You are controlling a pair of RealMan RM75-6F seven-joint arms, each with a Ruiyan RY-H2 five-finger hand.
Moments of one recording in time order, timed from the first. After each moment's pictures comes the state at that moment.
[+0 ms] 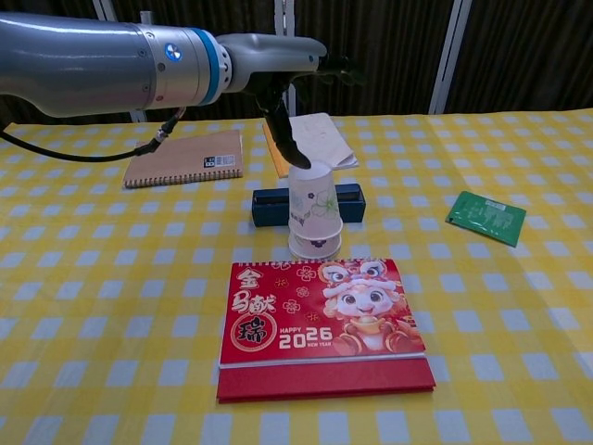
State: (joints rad) left arm -1.22 -1.47 -0.21 -1.51 0.86 0.76 0.31; right arm 0.10 -1.06 0.06 -1.60 -1.53 1.47 0.02
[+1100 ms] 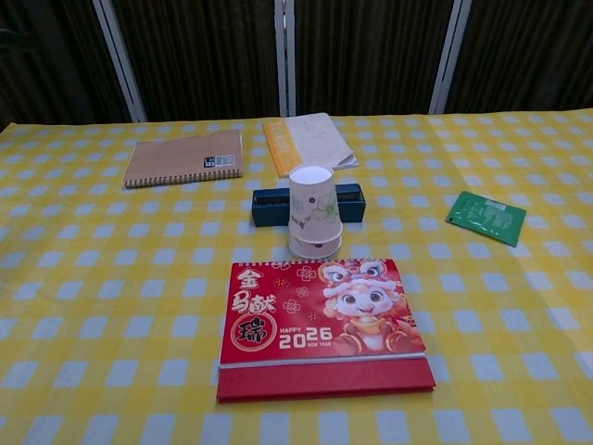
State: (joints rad) left arm -0.55 -1.20 0.06 -1.57 1.35 1.40 -0.06; right arm 0.09 -1.04 0.04 -1.64 -1.62 1.52 0.04
